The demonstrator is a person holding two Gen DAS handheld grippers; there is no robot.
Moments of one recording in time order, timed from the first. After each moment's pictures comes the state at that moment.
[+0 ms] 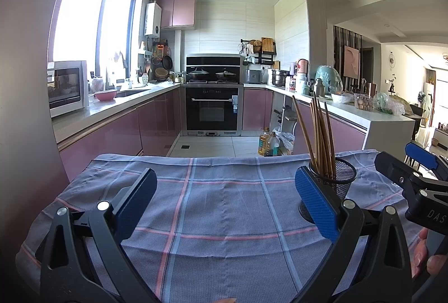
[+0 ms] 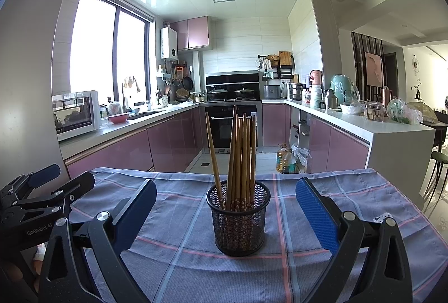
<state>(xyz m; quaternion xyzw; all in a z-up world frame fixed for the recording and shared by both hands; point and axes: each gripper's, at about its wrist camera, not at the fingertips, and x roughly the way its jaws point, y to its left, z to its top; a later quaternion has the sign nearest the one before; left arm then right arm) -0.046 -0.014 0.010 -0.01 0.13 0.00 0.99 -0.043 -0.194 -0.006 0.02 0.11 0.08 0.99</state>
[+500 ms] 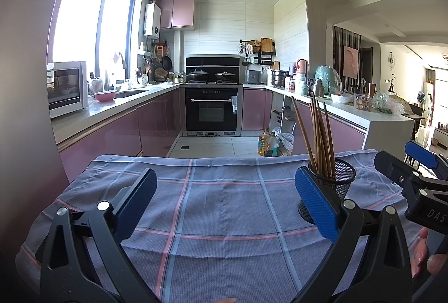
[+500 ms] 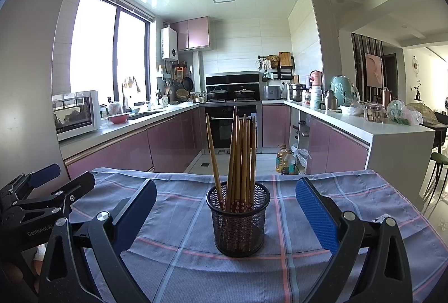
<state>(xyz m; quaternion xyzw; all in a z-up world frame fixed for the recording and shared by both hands) -0.045 -0.014 0.010 -0.01 0.13 0.00 0.99 -0.042 -0.192 -0.004 0.02 0.11 0.08 0.99</state>
